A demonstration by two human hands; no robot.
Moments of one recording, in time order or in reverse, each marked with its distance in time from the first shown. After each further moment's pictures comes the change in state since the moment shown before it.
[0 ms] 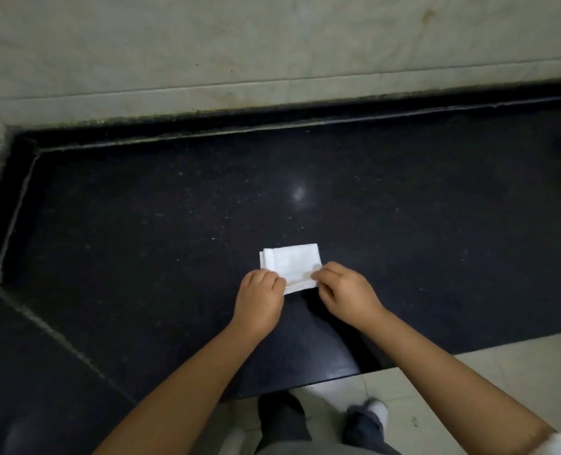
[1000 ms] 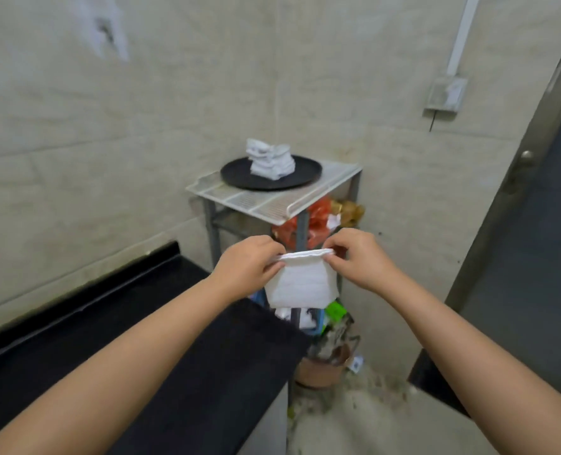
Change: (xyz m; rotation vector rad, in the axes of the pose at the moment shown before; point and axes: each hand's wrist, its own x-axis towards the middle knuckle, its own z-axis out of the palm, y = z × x) left_hand 0.440 0.707 -0.117 -0.215 0.257 0.891; right_hand -0.420 0.479 -0.483 -0.193 0.725 0.643
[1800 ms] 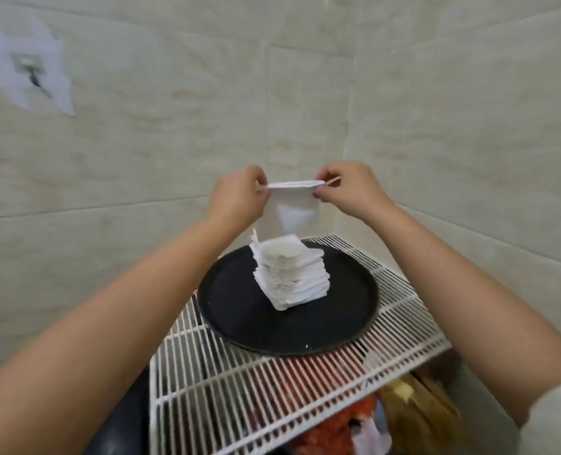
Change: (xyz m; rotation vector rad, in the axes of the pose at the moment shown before) left_hand 0.415 -0.198 0.029 0.112 0.358 -0.871; right_hand 0.524 0.179 0.008 0.367 -0.001 -0.299
